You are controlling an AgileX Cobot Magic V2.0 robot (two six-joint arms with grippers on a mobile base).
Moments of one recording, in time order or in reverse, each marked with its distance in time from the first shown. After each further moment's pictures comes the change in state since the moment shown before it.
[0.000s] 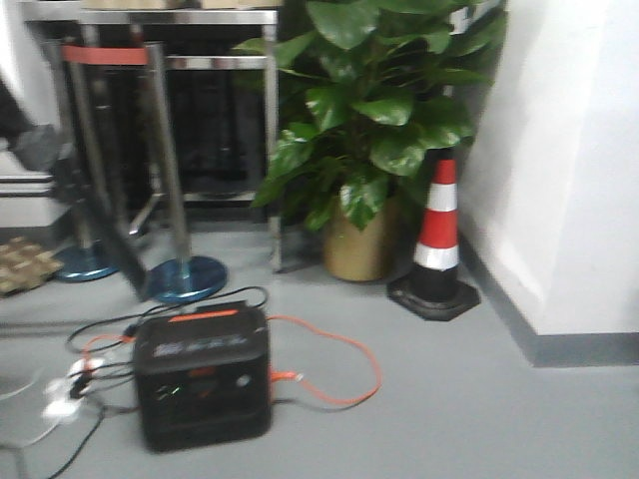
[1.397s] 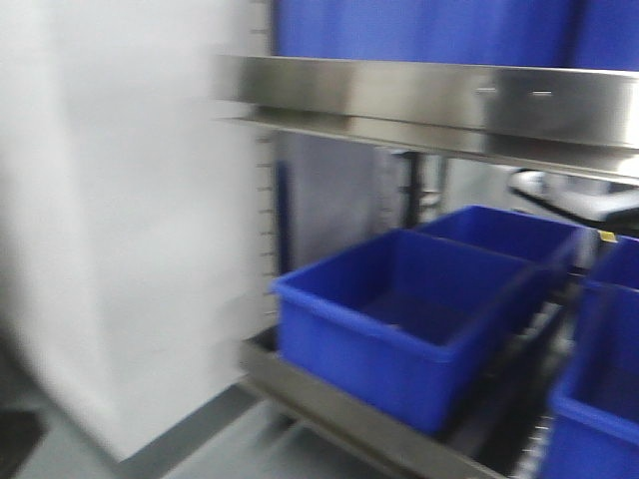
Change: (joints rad) left arm 0.000 0.000 0.000 0.006 -0.006 0.000; right arm 0.000 0.000 0.000 0.000 -0.008 -0.002
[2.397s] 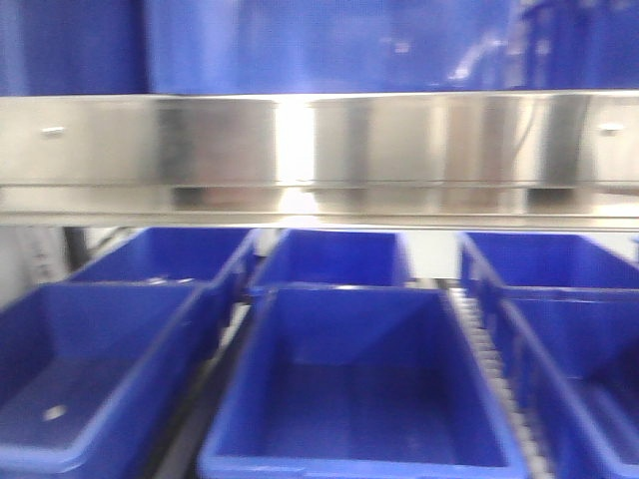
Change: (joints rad) left arm 0.000 0.000 0.000 0.000 0.000 0.000; right arm 0.000 0.000 0.000 0.000 0.000 0.000
